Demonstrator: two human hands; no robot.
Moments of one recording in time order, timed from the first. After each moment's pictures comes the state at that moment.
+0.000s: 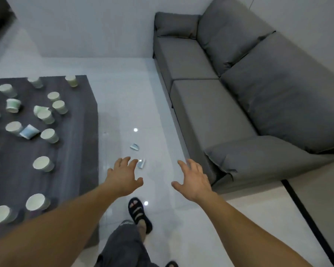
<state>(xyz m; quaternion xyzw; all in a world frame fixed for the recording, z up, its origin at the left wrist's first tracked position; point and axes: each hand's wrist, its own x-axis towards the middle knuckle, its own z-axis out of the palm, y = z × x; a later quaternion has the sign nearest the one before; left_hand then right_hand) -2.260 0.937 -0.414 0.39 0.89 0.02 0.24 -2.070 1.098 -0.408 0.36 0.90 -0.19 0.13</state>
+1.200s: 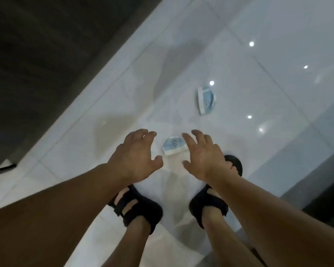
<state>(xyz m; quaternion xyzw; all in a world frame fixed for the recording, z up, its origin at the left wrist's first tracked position) -2.507 1.142 -1.013 -0.09 0.87 0.20 0.44 -2.524 1.342 -1.079 -0.19 0.88 -0.03 0.43</state>
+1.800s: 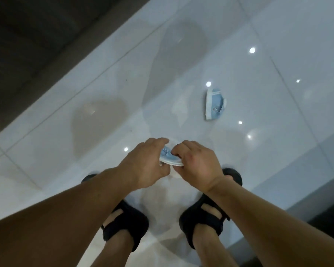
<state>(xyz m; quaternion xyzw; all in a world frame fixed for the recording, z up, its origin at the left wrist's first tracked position) -2.498 1.157 -1.087 -0.11 0.82 0.36 0.43 -2.530 1.325 -1.111 -0.30 0.89 -0.23 0.26</state>
